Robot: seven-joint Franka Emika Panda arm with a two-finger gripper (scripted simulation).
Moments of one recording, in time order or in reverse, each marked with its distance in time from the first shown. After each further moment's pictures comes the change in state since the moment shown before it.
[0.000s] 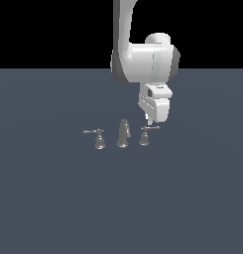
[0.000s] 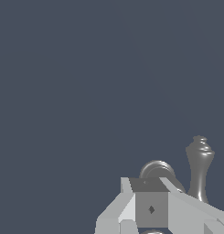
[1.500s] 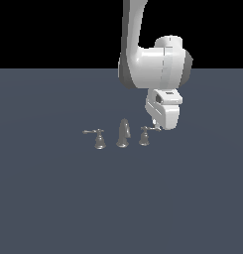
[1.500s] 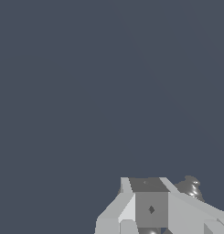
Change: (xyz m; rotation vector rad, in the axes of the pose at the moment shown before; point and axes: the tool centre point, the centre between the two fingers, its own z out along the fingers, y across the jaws) arm 0.019 0.031 0.011 0.017 -0.001 0.033
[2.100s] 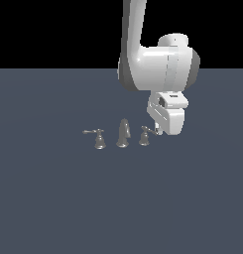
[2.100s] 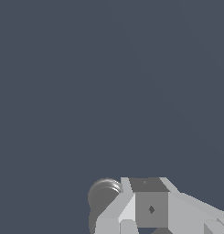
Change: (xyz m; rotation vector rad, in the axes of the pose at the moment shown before) arm -0.003 0.033 0.000 -0.002 0.002 0.007
